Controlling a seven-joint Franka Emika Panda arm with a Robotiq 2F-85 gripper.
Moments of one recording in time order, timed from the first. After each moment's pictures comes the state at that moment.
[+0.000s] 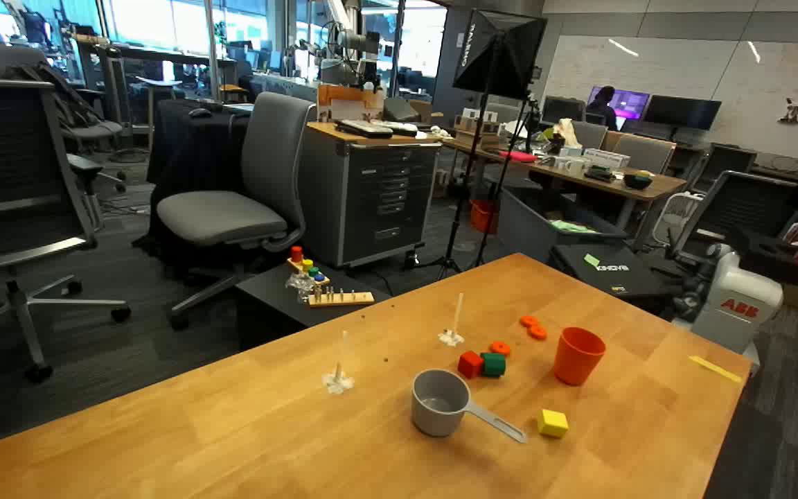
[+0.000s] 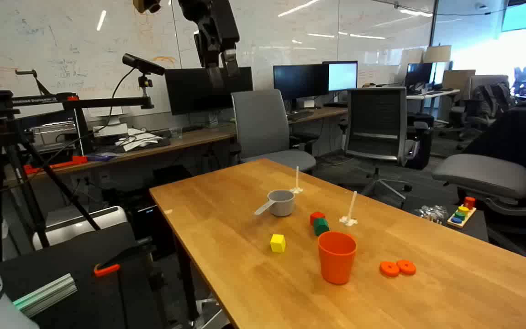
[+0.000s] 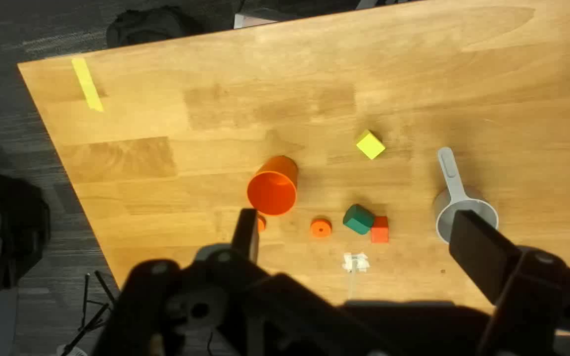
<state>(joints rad) 0.00 -0.57 0.25 -2.56 -0.10 2.08 0.35</state>
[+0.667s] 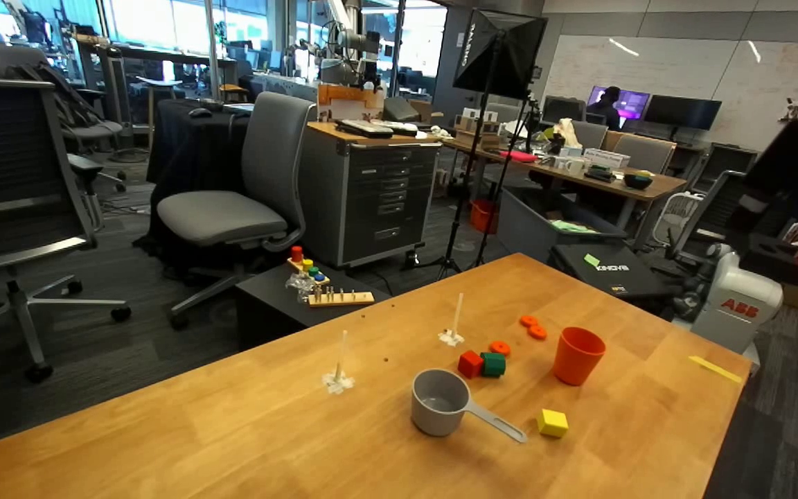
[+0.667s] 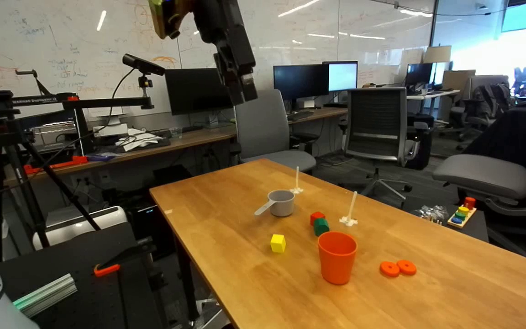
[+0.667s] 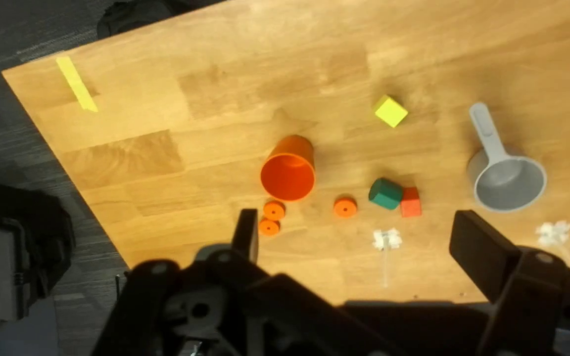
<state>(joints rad) -0.05 -0.48 0.25 -2.61 -0.16 2.27 0.48</state>
